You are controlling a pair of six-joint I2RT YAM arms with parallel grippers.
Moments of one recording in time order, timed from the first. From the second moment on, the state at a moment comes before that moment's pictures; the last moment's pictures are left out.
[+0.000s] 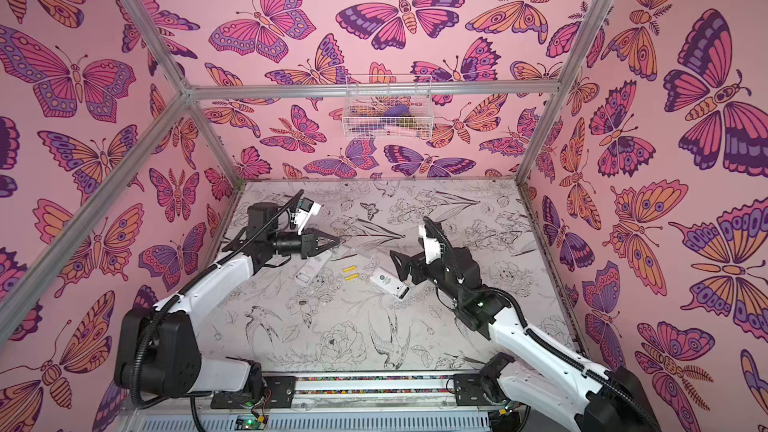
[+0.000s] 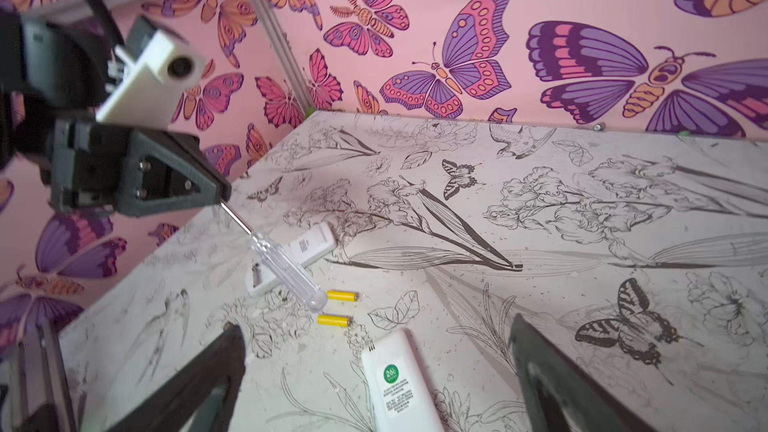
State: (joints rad) left arm -0.16 1.41 0.90 -0.09 1.11 -0.21; right arm 0.63 0.96 0.56 0.20 -0.05 0.36
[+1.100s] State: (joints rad) left arm -0.21 1.41 0.78 0.48 1.08 -0.88; right arm 0.62 1.50 0.61 0.96 -0.51 1.00
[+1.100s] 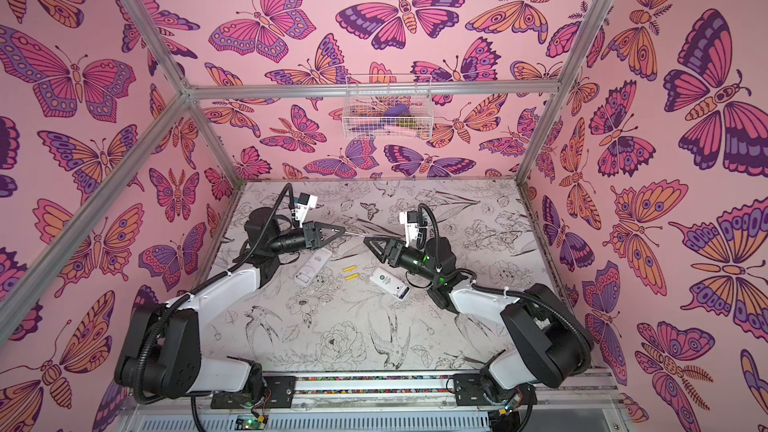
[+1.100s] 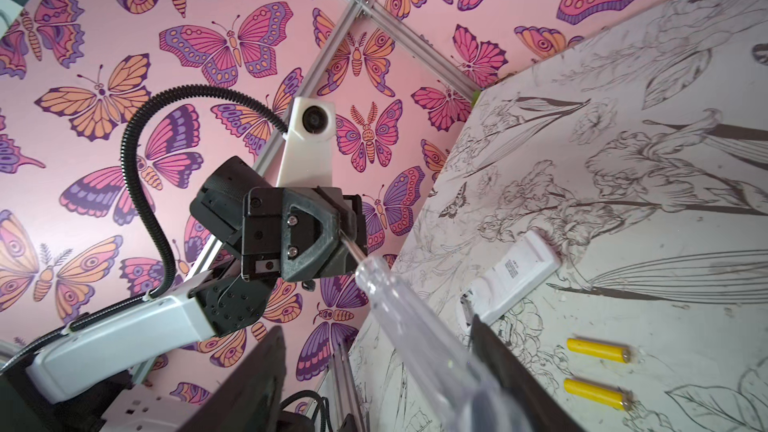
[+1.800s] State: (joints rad) left arm -0.22 1.41 0.78 0.53 1.13 -0.89; right arm 0.61 1.62 0.69 1.12 -0.65 1.07
